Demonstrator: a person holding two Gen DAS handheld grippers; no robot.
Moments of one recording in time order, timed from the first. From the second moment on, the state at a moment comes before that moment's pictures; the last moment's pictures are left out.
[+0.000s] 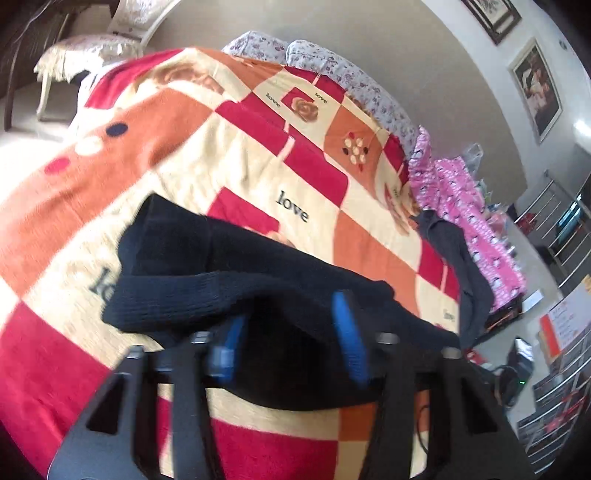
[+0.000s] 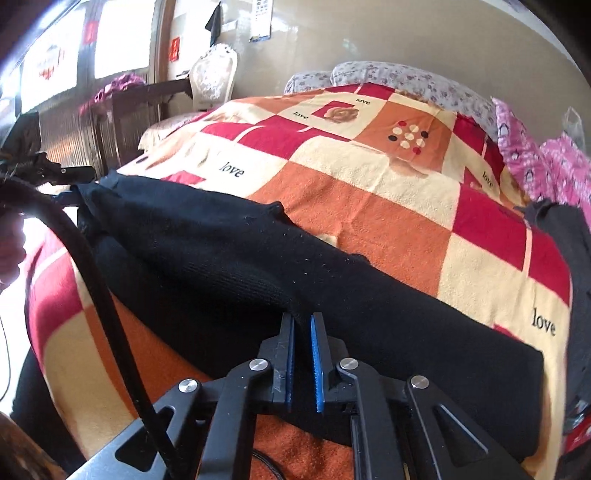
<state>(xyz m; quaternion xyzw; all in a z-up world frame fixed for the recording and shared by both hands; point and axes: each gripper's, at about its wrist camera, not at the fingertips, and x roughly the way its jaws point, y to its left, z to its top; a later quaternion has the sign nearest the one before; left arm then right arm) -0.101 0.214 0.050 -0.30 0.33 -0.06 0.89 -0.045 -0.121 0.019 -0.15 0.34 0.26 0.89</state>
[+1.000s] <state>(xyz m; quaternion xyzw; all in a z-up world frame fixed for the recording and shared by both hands) -0.141 0.185 0.064 -0.15 0.32 -0.04 0.93 -0.095 -0.180 0.024 -0.05 0.37 0.24 0.90</state>
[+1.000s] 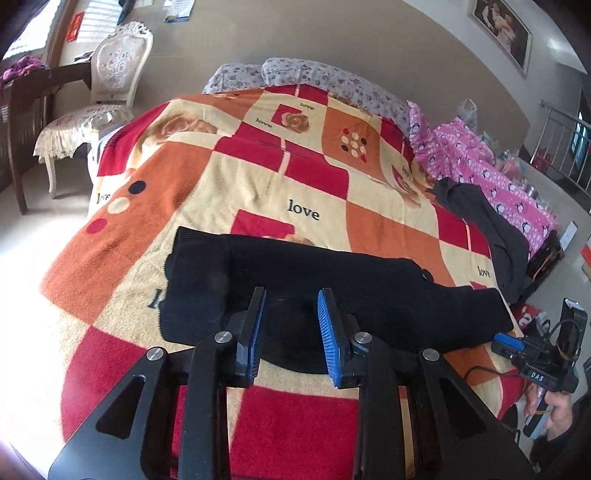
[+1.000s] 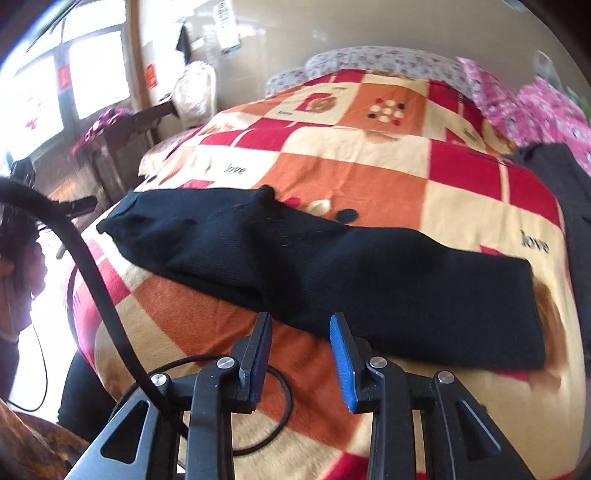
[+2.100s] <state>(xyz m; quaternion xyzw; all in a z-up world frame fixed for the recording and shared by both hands) -0.092 0.082 0.032 -0.04 0.40 -0.06 0.91 -0.061 -0.244 0.033 0.03 0.39 0.11 0.92</state>
